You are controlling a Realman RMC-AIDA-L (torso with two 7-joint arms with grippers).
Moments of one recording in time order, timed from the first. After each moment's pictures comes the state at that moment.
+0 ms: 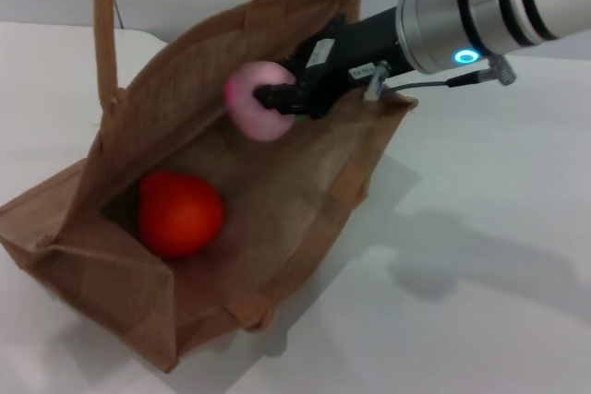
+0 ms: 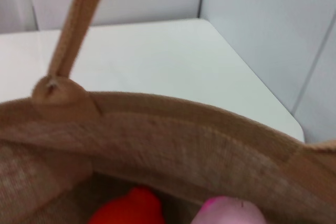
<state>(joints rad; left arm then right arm) -0.64 -2.04 0.62 2.02 -1.13 -1.78 0.92 0.86 2.02 -1.58 -1.20 1.04 1.14 -0.87</state>
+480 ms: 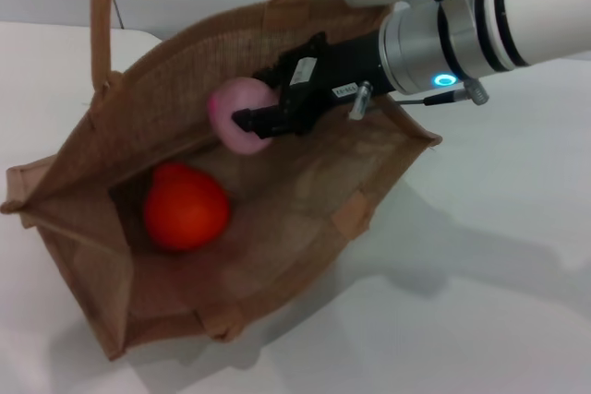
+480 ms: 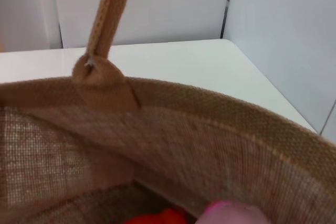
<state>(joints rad) -0.64 -2.04 0.62 2.02 -1.17 -1.77 0.92 0.89 2.02 -1.61 -1.02 1.22 1.04 -1.07</state>
